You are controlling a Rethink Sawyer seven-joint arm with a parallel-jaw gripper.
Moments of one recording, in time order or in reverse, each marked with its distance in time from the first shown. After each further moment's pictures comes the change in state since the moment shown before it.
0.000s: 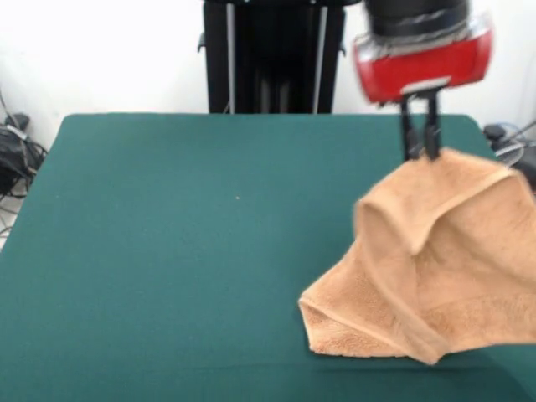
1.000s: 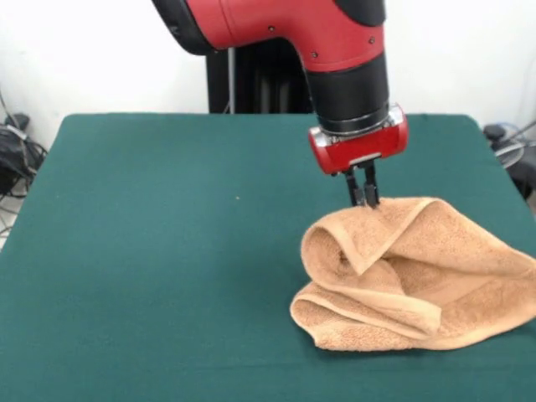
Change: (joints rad) arm -0.168 0.156 0.152 0.211 -0.331 -0.286 -0.056
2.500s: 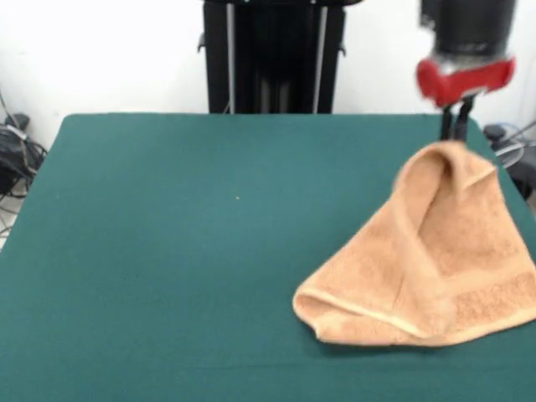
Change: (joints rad) arm 0.431 -0.235 -0.235 0.096 0.031 0.000 0.091
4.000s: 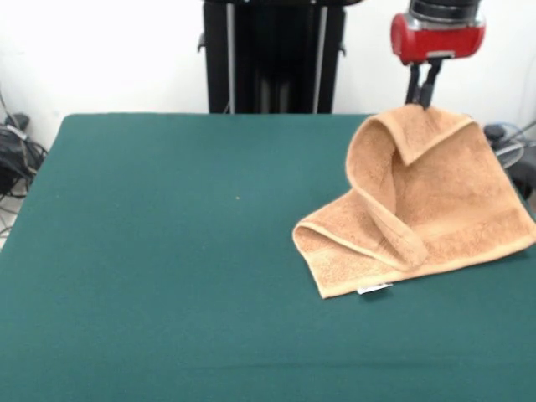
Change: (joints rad) arm 0.054 -0.060 -0.147 0.104 0.080 -0.001 0.071
